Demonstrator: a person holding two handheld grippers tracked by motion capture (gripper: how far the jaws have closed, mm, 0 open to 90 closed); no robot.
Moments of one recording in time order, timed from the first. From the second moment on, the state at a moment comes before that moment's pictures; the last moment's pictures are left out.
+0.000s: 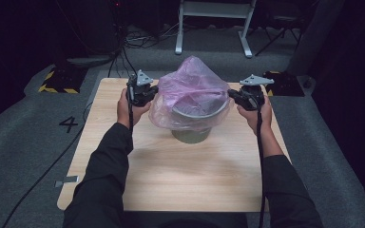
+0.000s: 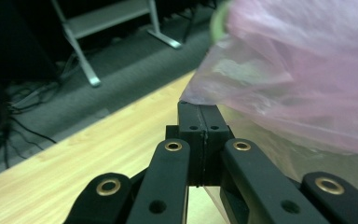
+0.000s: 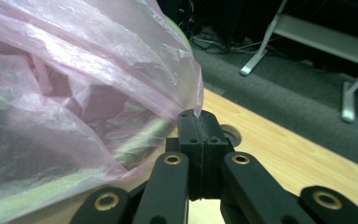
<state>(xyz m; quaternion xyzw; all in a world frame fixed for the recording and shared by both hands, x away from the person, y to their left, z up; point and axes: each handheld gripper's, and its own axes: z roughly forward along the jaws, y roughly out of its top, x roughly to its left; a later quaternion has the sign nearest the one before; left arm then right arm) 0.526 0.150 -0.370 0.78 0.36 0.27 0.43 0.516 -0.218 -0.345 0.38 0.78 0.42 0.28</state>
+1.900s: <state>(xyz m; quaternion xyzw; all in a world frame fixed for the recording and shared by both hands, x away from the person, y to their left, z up) 0.468 0.191 -0.378 0.78 0.35 0.27 0.45 0.457 -0.266 -0.363 0.36 0.75 0.48 0.27</state>
